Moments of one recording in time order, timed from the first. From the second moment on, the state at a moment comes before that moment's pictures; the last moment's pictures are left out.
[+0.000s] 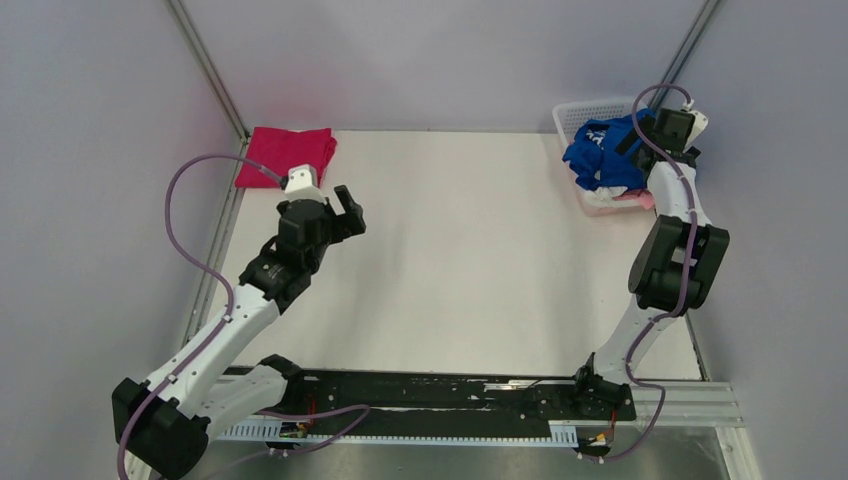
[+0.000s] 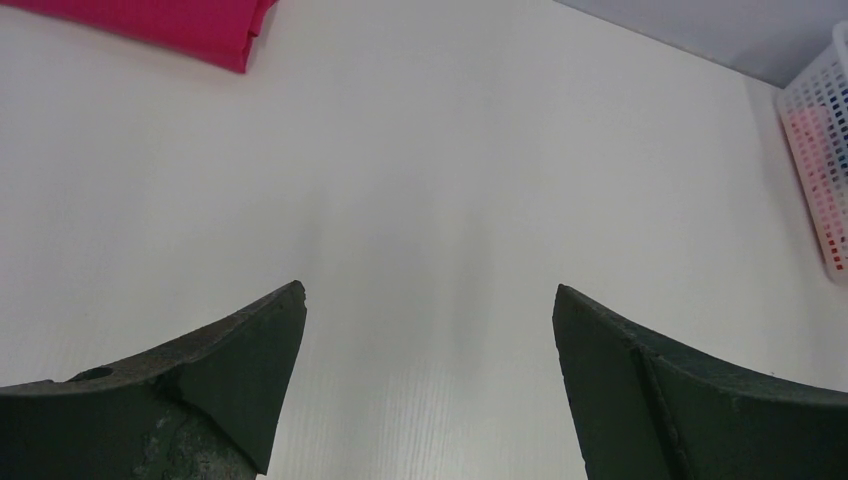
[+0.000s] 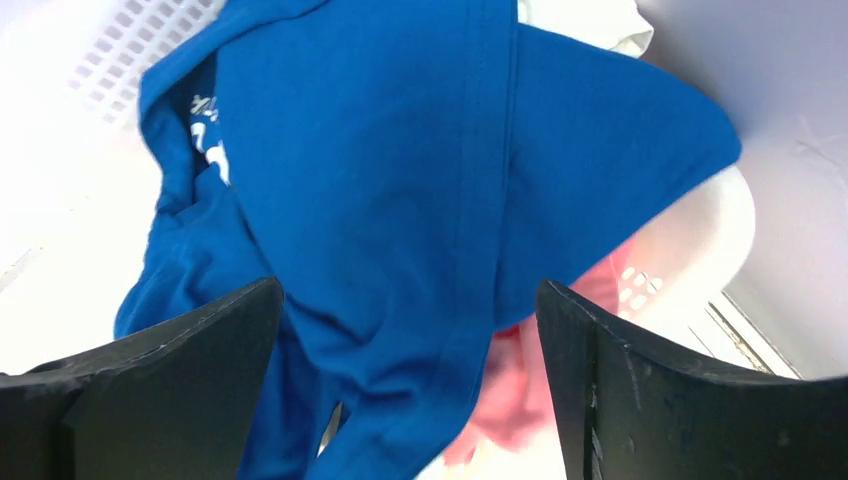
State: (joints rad) left arm -0.48 0.95 0.81 -0.23 -0.40 -0.50; right arm -0.30 1.87 1.58 -0.29 0.20 0.39
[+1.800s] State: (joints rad) left arm -0.48 1.13 0.86 -0.23 -0.34 -0.46; right arm -0.33 2.11 1.88 -0.38 0.04 0.07
